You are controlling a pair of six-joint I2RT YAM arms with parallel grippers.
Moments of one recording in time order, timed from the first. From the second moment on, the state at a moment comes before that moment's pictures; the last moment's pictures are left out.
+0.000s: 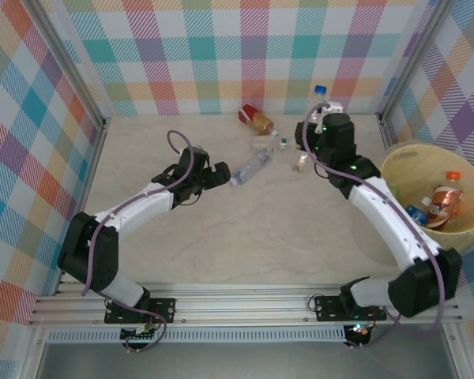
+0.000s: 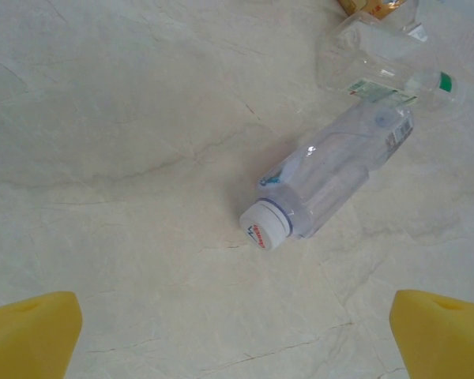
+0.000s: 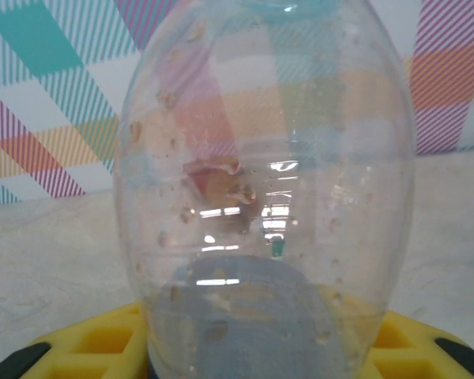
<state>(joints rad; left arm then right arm) -0.50 1.54 1.06 -0.29 -0.08 -0.72 0.37 1.28 1.26 -0.31 0.18 0.30</state>
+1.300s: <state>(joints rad) -0.50 1.69 1.20 -0.25 0.07 -0.79 -0.13 0.93 1.24 -0.66 0.73 -0.34</state>
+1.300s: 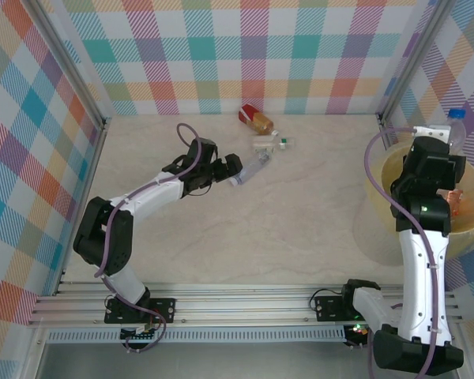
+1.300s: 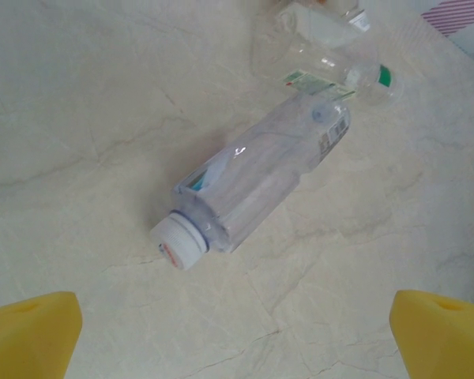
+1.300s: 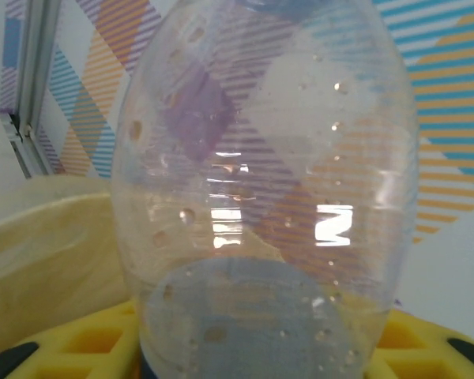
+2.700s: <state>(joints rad) -0.50 1.89 1.46 -0.43 0.00 -0.38 -0.13 0.85 1.18 -0.58 -0.30 0.34</state>
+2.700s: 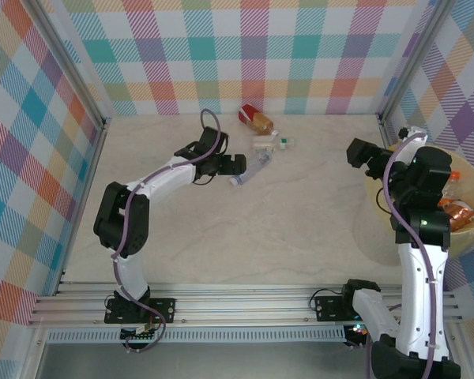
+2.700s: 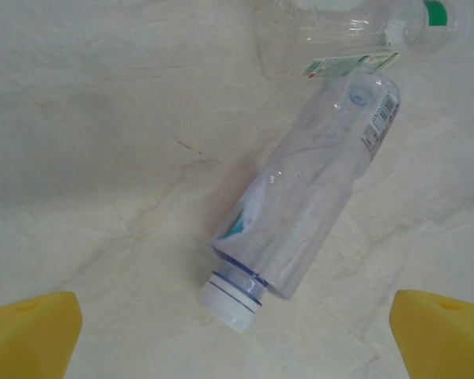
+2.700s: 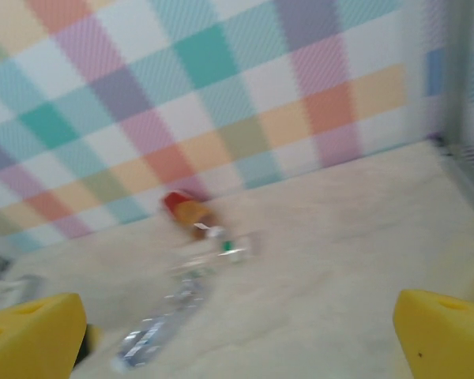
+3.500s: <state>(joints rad) -0.59 2.23 1.80 -0.57 -0.06 0.02 0.05 1.02 1.16 -0.47 -0.45 0.47</state>
